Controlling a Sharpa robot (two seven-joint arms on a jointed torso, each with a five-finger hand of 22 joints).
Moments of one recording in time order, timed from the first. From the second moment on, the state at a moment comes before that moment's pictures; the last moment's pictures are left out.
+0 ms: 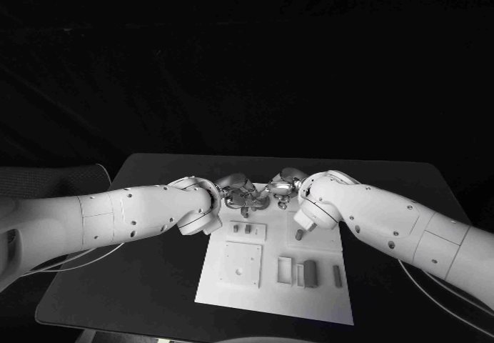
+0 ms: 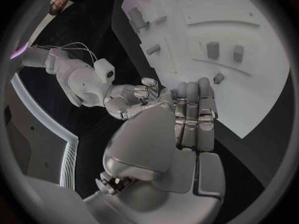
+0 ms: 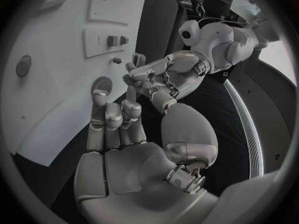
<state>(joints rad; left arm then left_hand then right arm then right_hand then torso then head) 1.23 -0.72 -0.22 1.37 -0.86 -0.28 -0.03 1.79 0.16 0.06 0.30 0.05 0.88 0.15 0.32 0.51 1.07 0.10 0.38 0.35 0.92 0.02 0.85 0.74 0.04 1.07 -0.06 0.08 1.26 1.16 -0.32 0.00 1.12 -0.89 -0.15 -0.39 0.91 -0.08 0.62 -0.28 0.10 1.00 0.09 0.30 0.72 1.13 -0.02 1.31 0.84 1.08 -0.12 1.54 0.88 0.25 1.03 0.01 0.95 1.31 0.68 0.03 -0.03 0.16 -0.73</state>
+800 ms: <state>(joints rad) 1.22 -0.71 -0.23 1.37 -0.86 -0.28 -0.05 1.78 0.15 0.06 0.30 0.05 0.88 0.15 0.32 0.51 1.07 0.10 0.38 0.35 0.92 0.02 0.85 0.73 0.04 1.07 -0.07 0.08 1.26 1.16 -0.32 -0.01 1.12 -0.90 -0.14 -0.40 0.95 -0.05 0.64 -0.29 0.14 1.02 0.08 0.30 0.72 1.13 -0.02 1.31 0.84 1.08 -0.12 1.54 0.88 0.25 1.03 0.01 0.95 1.31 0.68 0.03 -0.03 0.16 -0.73</state>
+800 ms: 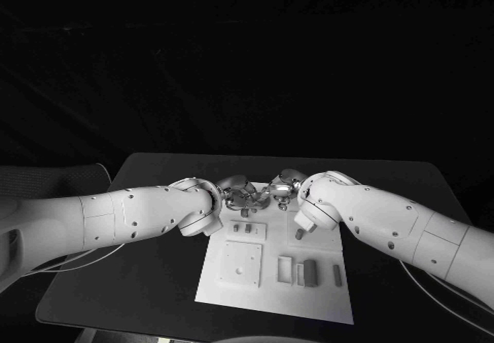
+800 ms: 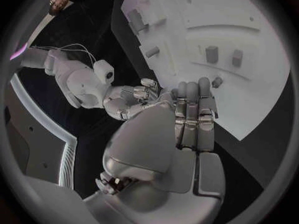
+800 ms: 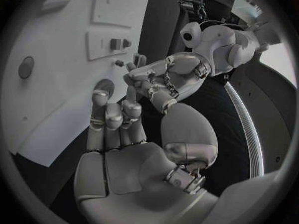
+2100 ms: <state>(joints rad) 1.23 -0.71 -0.23 1.37 -0.86 -0.29 -0.05 1.63 0.02 -0.04 0.29 0.06 0.86 0.18 0.29 0.49 1.10 0.09 0.37 0.34 0.93 0.02 0.85 0.72 0.03 1.08 -0.07 0.08 1.26 1.16 -0.33 -0.01 1.13 -0.89 -0.17 -0.38 0.97 -0.03 0.64 -0.29 0.23 1.03 0.08 0.29 0.72 1.13 -0.03 1.31 0.84 1.08 -0.12 1.54 0.88 0.25 1.03 0.01 0.96 1.31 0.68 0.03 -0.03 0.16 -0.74</state>
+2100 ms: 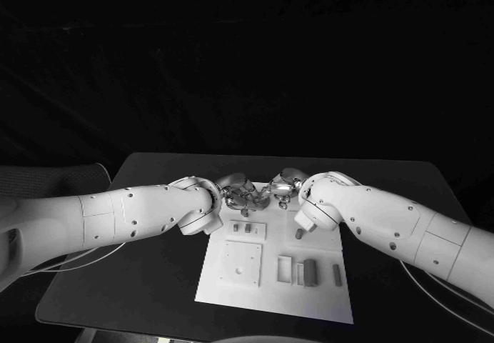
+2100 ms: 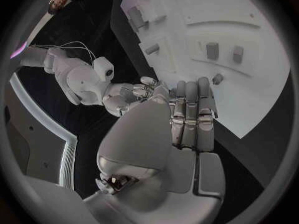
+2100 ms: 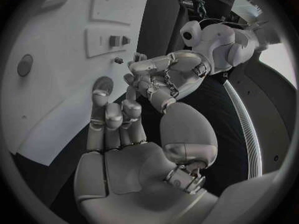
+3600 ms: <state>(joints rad) 1.23 -0.74 -0.22 1.37 -0.85 -0.29 -0.05 1.53 -0.09 -0.15 0.29 0.07 0.82 0.19 0.26 0.47 1.08 0.10 0.38 0.35 0.92 0.03 0.85 0.71 0.03 1.08 -0.07 0.08 1.26 1.15 -0.39 -0.01 1.18 -0.90 -0.18 -0.37 0.97 -0.03 0.64 -0.29 0.23 1.03 0.08 0.29 0.73 1.14 -0.03 1.31 0.84 1.09 -0.12 1.54 0.88 0.25 1.03 0.01 0.96 1.31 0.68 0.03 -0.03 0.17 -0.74</state>
